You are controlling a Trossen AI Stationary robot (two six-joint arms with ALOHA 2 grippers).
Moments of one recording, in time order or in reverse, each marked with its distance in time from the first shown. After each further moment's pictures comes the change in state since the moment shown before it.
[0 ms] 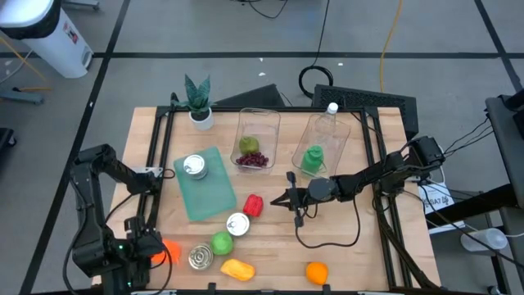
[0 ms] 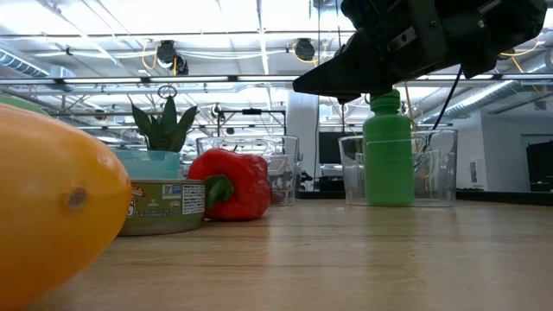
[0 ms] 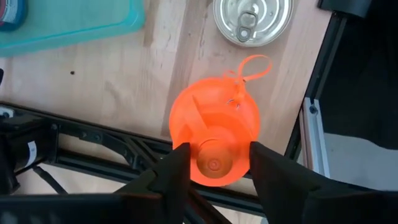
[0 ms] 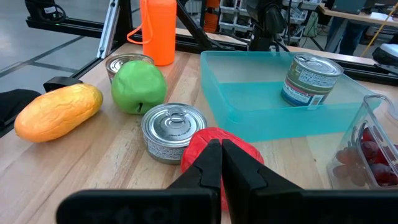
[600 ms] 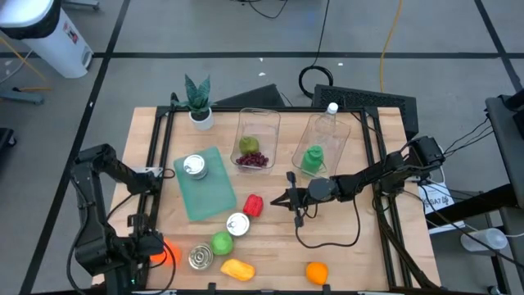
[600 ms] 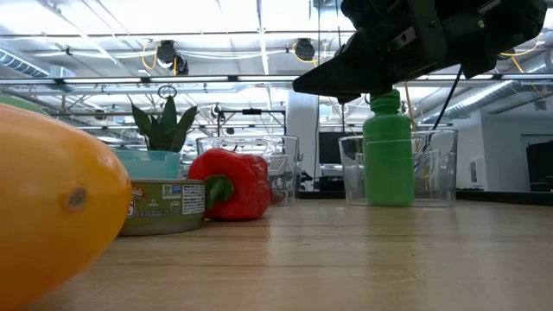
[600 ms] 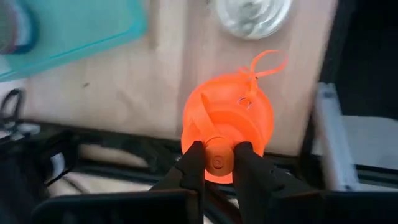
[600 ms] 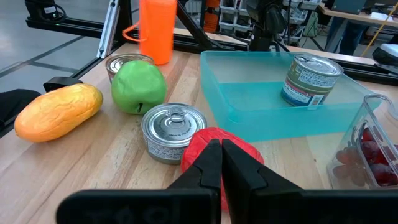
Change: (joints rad) left arm 0.031 -0.004 0.013 -0.003 0.005 0.155; right arm 0.000 0.000 0.000 0.000 0.000 0.000
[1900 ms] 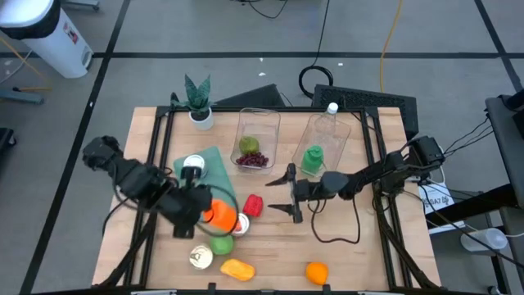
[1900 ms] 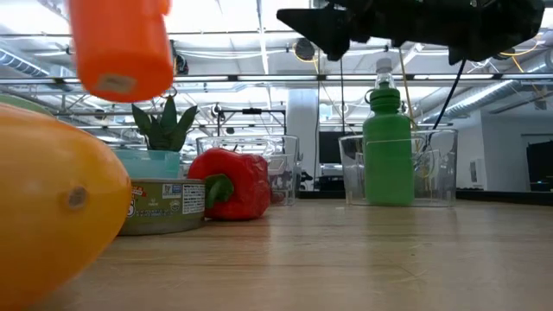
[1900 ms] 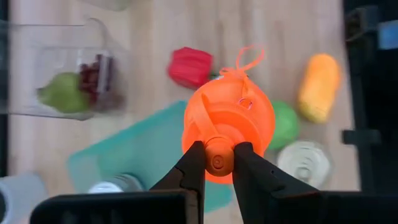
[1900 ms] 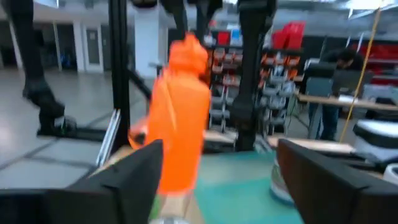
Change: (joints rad) left arm 0.618 -0.003 0.351 0.002 -0.193 0.848; right arm -0.014 0.000 0.001 0.401 0.004 0.005
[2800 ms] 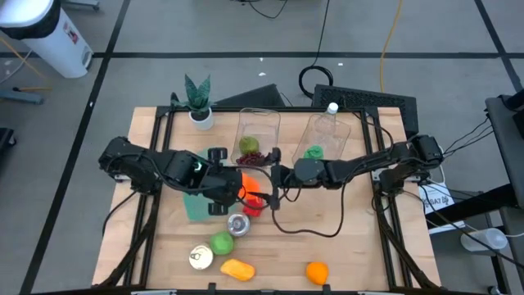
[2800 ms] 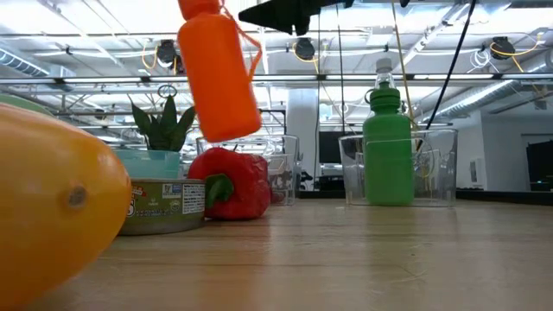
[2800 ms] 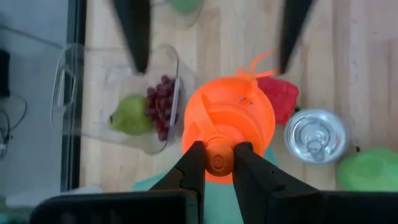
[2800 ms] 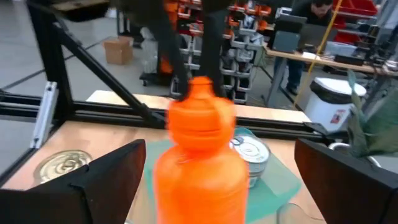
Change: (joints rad) left arm 0.233 0.114 0.000 0.126 -0.123 0.227; right arm -0.072 0.000 0.431 -0.691 0.088 -0.032
